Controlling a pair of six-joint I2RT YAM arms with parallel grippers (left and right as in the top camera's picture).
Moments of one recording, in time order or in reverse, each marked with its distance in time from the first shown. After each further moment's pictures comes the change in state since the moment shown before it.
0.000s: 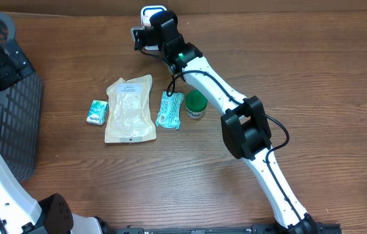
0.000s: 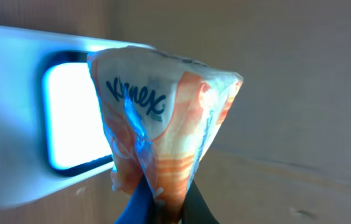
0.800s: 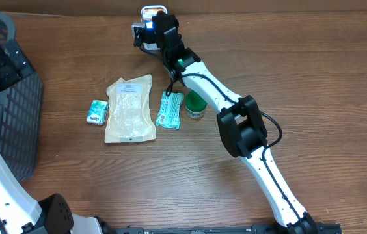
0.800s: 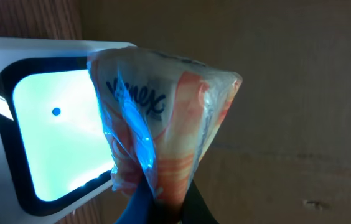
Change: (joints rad) left arm 0.000 0.000 0.000 0.000 0.000 0.000; right arm -0.006 0.060 0.000 0.148 0.034 0.062
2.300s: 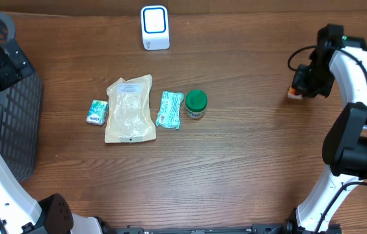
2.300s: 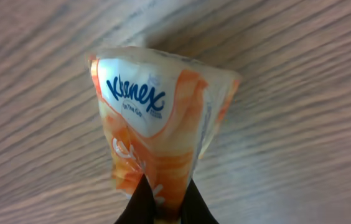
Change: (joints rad) left arm 0.000 0.000 0.000 0.000 0.000 0.000; right arm -0.755 -0.655 -0.729 -1.176 -0.401 1.625
